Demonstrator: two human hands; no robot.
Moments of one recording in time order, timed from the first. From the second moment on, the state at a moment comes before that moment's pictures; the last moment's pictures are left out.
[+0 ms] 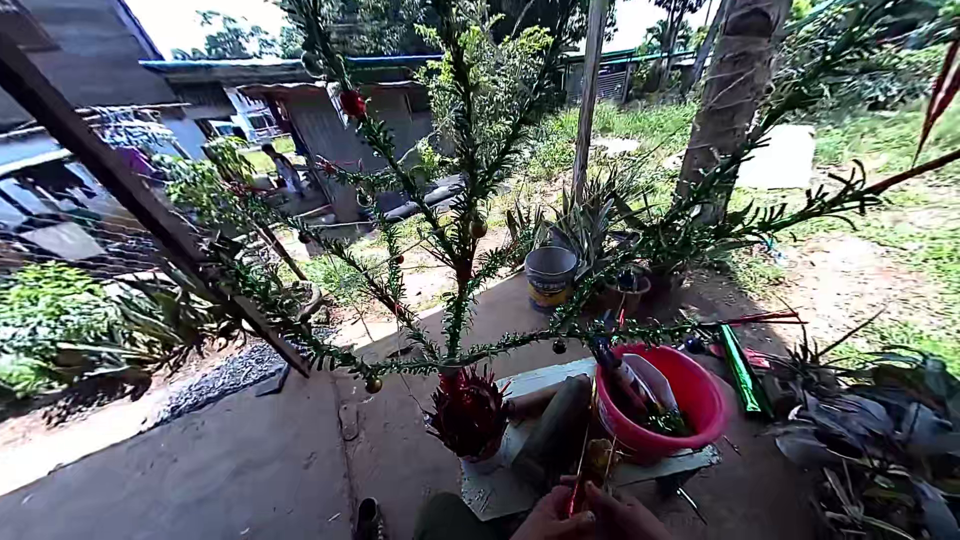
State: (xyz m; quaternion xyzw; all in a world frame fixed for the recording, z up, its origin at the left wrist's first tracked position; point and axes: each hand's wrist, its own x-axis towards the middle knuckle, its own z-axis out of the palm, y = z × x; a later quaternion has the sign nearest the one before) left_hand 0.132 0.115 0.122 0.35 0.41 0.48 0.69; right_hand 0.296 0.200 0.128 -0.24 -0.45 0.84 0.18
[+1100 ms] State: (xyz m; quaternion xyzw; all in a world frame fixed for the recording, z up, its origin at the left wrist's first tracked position) left_hand 0.126 0.123 0.115 0.60 0.58 0.53 0.14; right_hand 0.285 0.200 0.137 -0.31 -0.45 0.81 0.19
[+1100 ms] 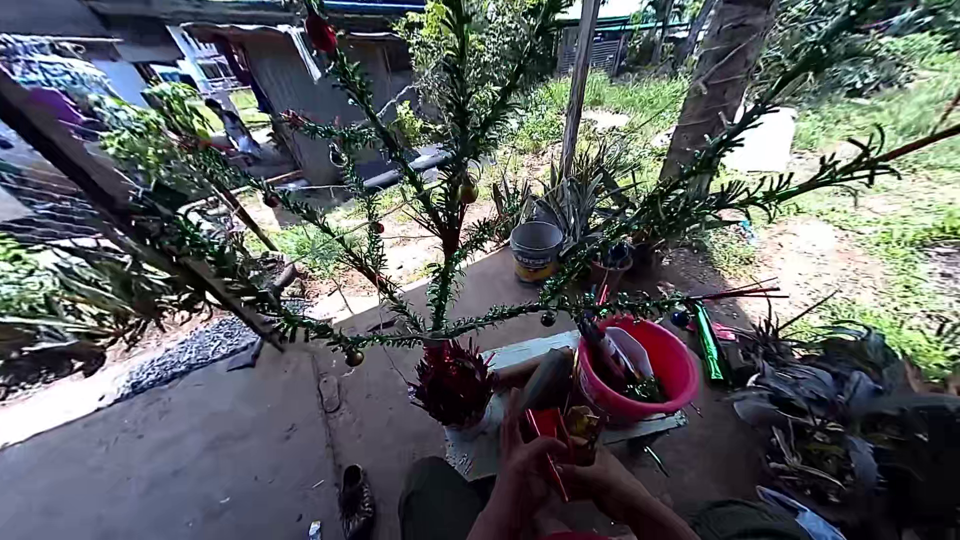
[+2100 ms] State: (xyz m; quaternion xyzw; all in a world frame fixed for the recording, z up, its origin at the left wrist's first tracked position) left_hand 0.136 0.118 0.105 0.41 0.63 0.55 0.36; right_hand 0.291 0.209 0.124 -0.45 -0.67 0.53 0.26
